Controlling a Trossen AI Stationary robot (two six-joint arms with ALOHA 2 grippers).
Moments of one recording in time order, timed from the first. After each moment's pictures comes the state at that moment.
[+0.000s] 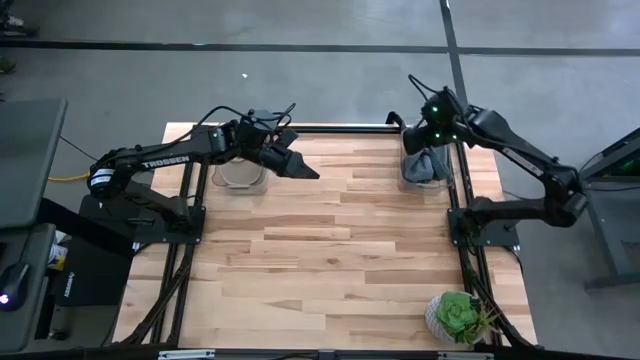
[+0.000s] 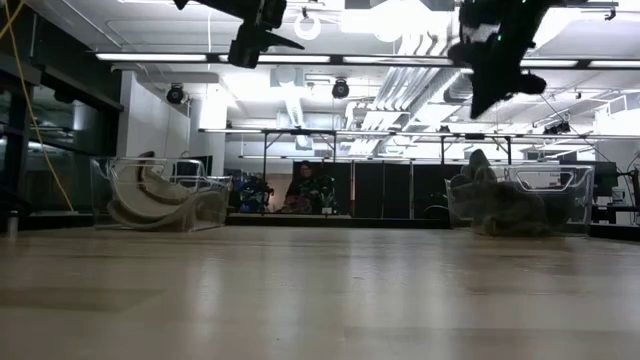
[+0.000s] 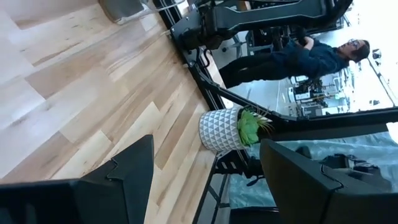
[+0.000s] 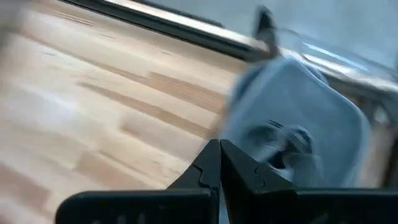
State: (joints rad) left arm 0.31 1.33 1.22 -0.32 0.48 -0.96; right arm -0.80 1.15 1.13 -0.97 0.06 0.41
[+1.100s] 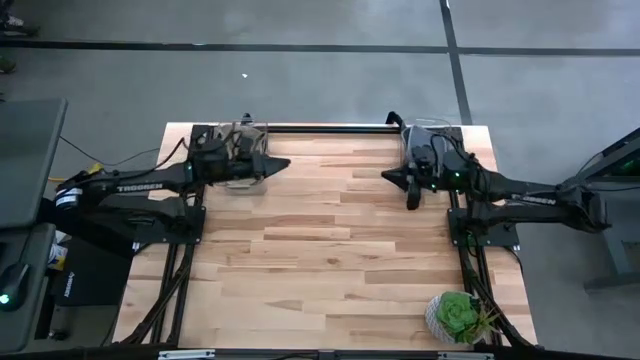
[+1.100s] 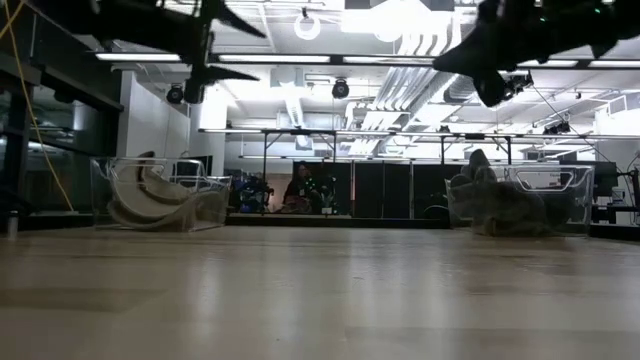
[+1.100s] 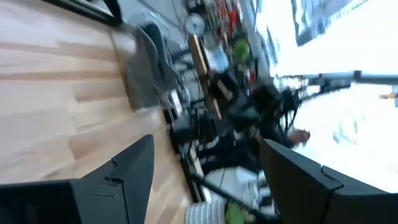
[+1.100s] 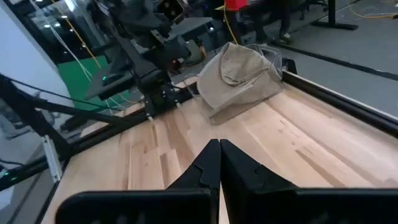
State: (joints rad) left arm 0.31 0.94 0.59 0.29 0.09 -1.20; right arm -0.30 0.74 0.47 0.10 -0.11 0.37
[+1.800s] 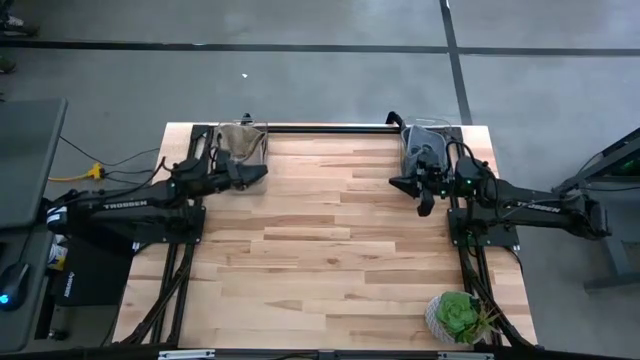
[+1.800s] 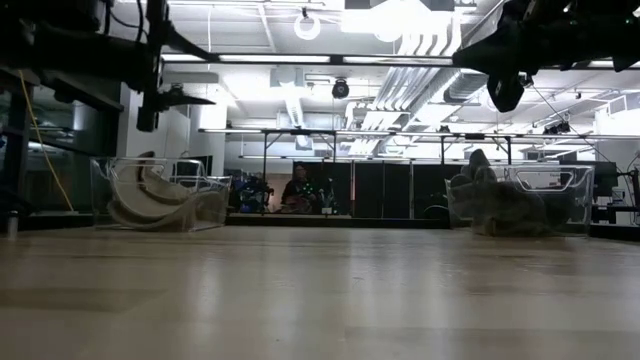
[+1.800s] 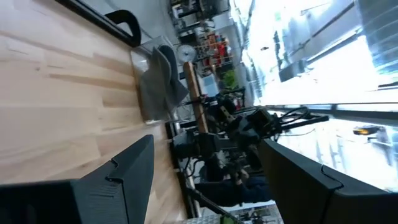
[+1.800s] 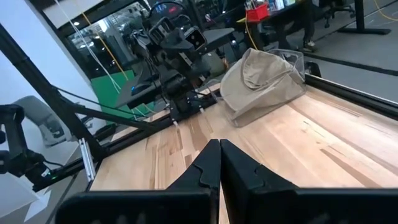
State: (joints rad) left arm 0.31 0.59 0.25 0.37 -0.03 -1.29; right arm -0.30 0.56 0.34 0.15 -0.18 0.42
